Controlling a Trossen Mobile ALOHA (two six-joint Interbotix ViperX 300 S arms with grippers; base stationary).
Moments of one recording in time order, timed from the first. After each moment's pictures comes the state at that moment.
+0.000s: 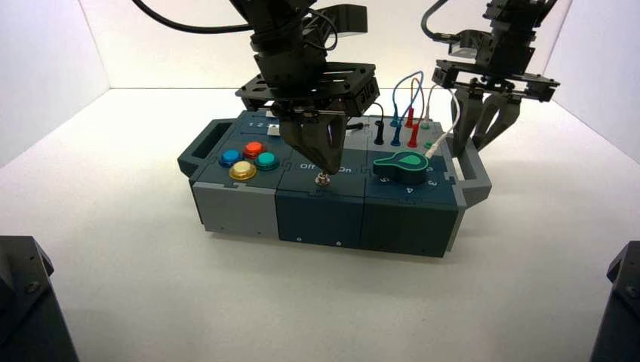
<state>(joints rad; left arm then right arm) -0.88 0.07 0.73 -0.39 0.53 0.09 0.18 0.17 0.66 0.20 0.82 -0.02</state>
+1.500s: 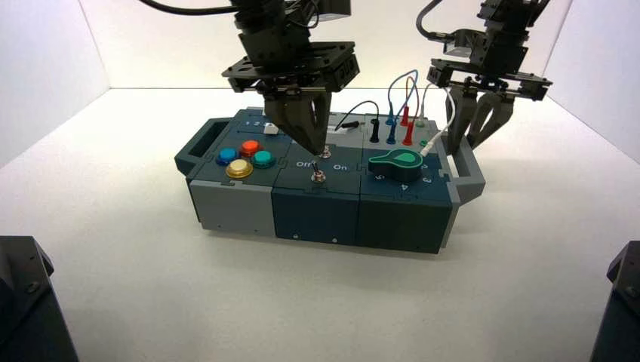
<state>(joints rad) -0.80 0.04 0.70 -0.39 0.61 0.15 0.19 0.19 0.63 0.20 0.82 -0.03</state>
